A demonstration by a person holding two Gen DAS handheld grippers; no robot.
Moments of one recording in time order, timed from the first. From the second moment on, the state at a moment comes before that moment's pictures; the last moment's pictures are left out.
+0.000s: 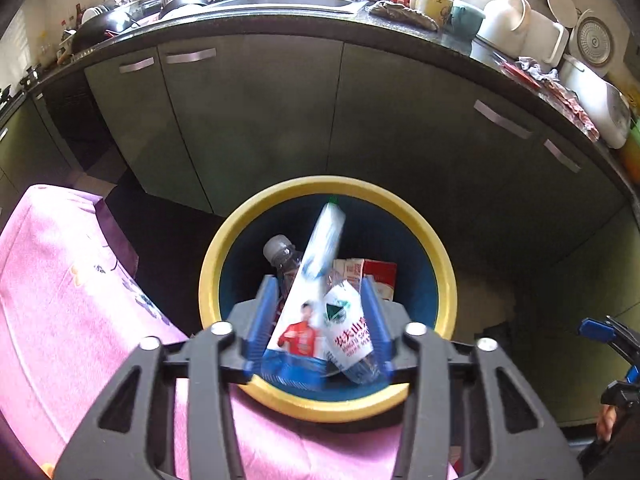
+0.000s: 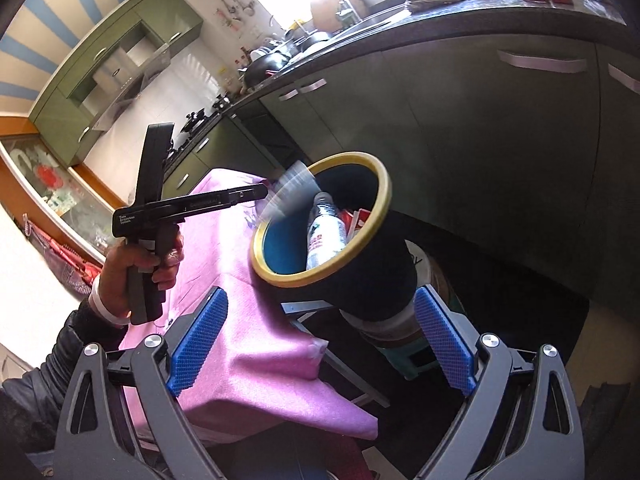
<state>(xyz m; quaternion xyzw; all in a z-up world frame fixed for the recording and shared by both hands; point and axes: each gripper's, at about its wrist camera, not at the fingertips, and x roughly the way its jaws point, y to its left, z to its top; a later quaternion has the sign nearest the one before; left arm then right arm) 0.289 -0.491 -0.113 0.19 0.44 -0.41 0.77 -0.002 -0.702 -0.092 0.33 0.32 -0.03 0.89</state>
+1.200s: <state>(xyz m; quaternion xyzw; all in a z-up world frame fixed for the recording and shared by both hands) 0.107 -0.083 0.058 0.02 0.17 -0.25 0.95 0.130 -0.441 -0.040 0.02 0.38 0.19 0.90</state>
